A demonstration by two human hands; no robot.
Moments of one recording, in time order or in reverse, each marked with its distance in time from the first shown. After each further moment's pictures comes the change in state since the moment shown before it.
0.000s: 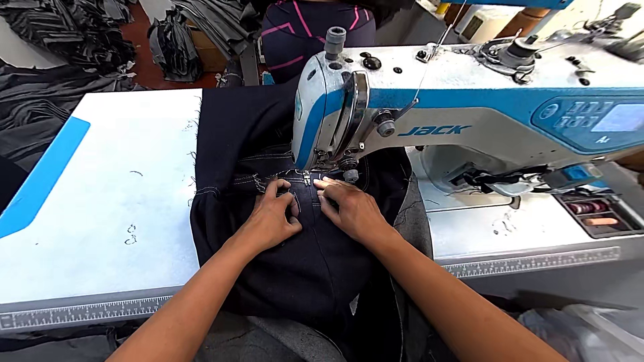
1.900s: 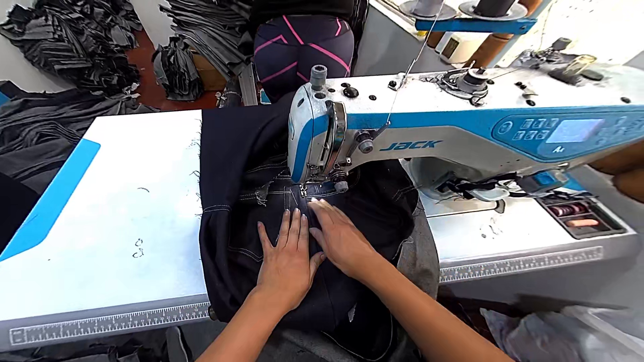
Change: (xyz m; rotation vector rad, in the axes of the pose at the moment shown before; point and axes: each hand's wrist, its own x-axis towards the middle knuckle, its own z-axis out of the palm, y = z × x) left_hand -0.052 0.029 0.056 0.456 0.077 0.062; right_hand -0.017 -0.052 -0.020 0.042 -0.257 0.185
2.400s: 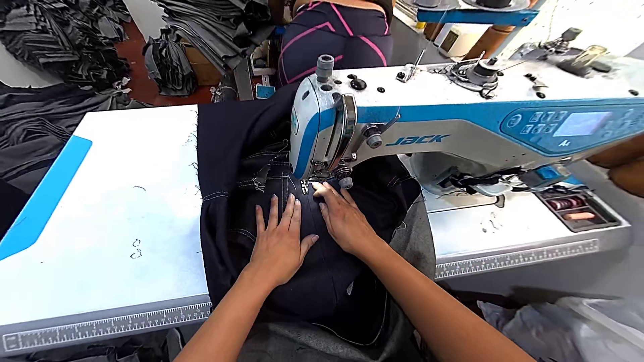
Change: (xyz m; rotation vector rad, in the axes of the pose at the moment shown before) left_hand 0.022 -0.029 -0.009 -0.069 0.002 0.010; right_hand 0.025 0.030 0.016 0.000 0.029 0.096
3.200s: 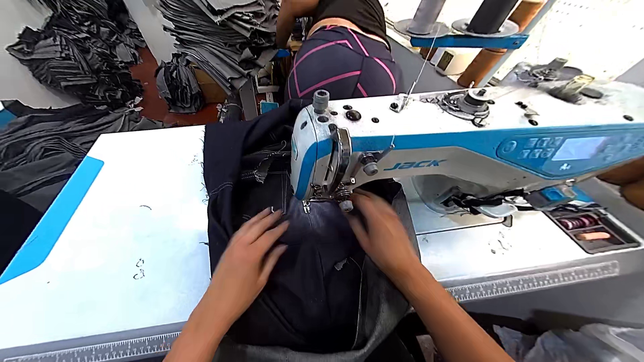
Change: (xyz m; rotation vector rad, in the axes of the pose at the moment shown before) left_hand -0.021 -0.045 -0.045 -0.184 0.387 0.133; right_hand -0.011 0.011 -0.049 -0.054 0.295 -0.005
